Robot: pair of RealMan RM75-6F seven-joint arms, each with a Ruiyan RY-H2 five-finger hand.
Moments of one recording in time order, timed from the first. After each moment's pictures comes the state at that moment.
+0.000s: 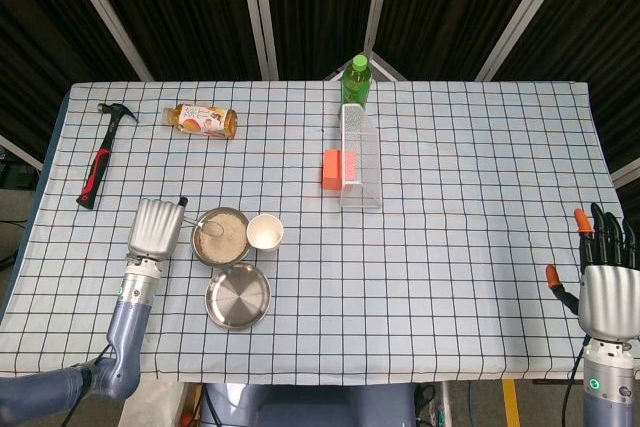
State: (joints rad) left arm -0.61 -1.63 -0.10 -1.40 1.11 1.37 0.85; right arm 0.08 -1.33 0.19 -1.47 -1.50 1.69 -0.17
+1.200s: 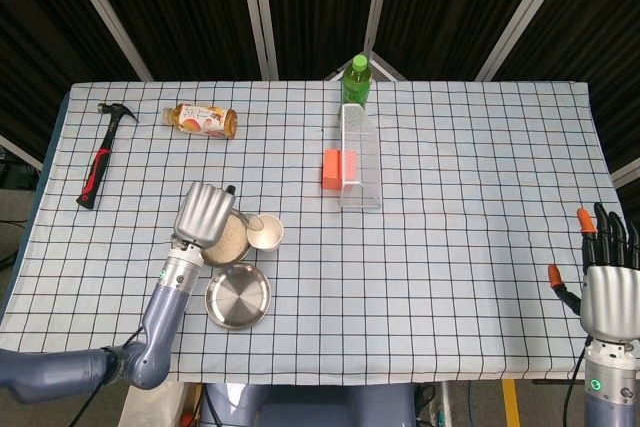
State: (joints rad) left arm -0.77 -1.63 -0.21 -1.60 0.99 1.29 1.22; right arm 0.07 -1.33 0.19 -1.47 -1.51 1.71 -0.18
